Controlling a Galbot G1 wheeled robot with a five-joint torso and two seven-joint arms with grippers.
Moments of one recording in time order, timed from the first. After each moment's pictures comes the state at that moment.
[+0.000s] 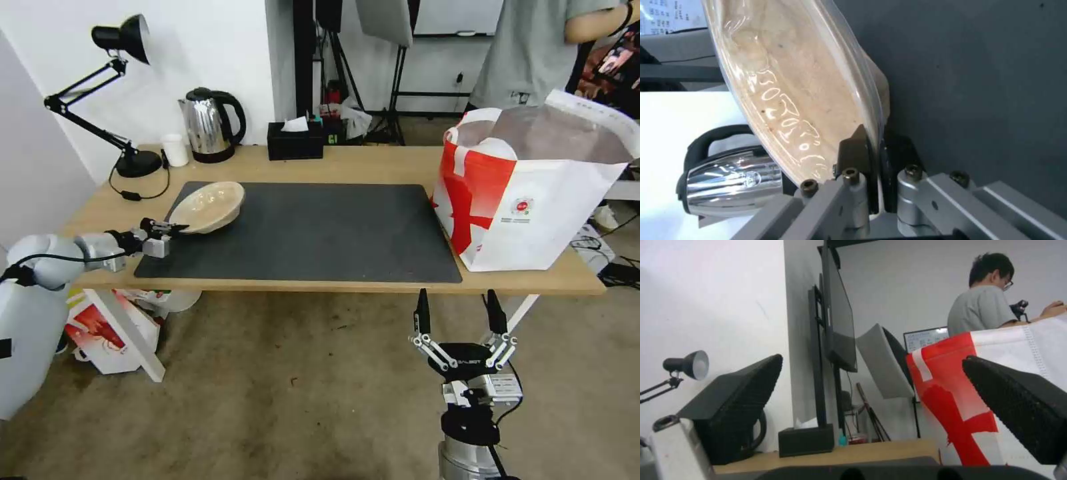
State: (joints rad) left arm 0.73 -0.84 -0.52 -1.31 0.58 -0.60 0.75; right arm -1.80 1.41 0.33 2.14 -0.04 0.82 0.22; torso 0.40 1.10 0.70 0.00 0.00
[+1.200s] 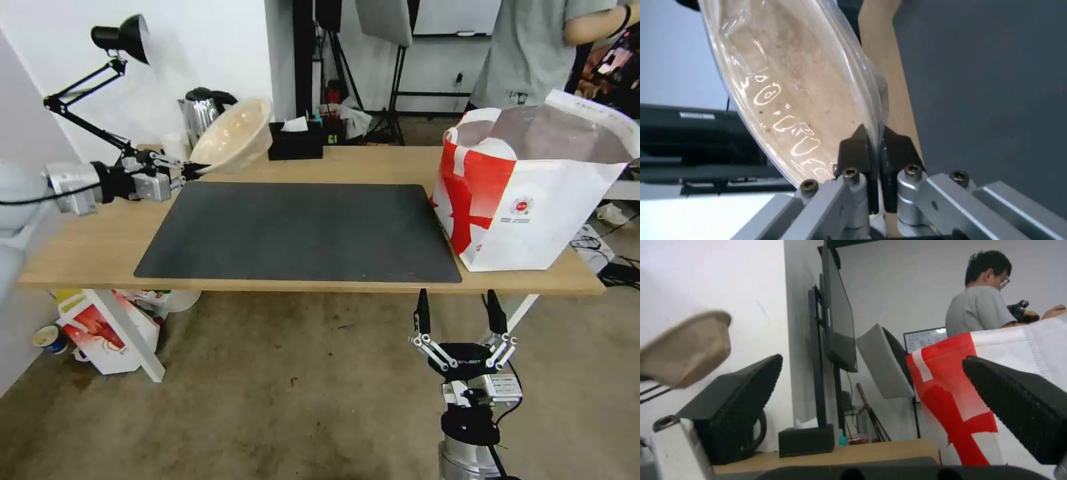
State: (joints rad) left arm 0.49 -0.53 -0.31 -1.66 -0.06 -0.40 0.91; right arm -1.80 1.41 0.33 2.14 -0.04 0.82 0.22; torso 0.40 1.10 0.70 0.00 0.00
